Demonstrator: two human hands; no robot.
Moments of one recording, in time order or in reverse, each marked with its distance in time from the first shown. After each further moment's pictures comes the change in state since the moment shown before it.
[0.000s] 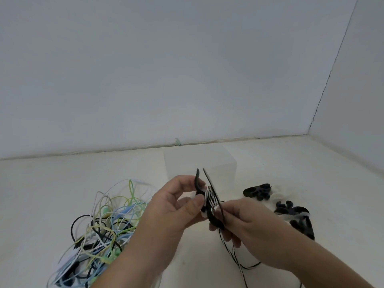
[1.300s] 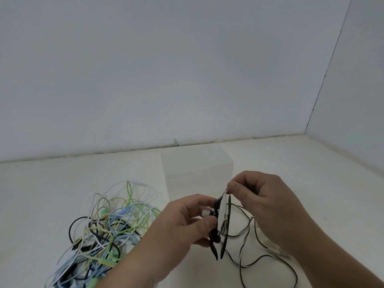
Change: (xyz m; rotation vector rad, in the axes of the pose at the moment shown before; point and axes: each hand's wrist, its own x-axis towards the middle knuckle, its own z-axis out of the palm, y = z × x) left_hand -0.005 -0.005 0.003 0.203 -0.212 -0.211; right_hand -0.008 -0.004 -0.018 0.246 0.463 -0.132
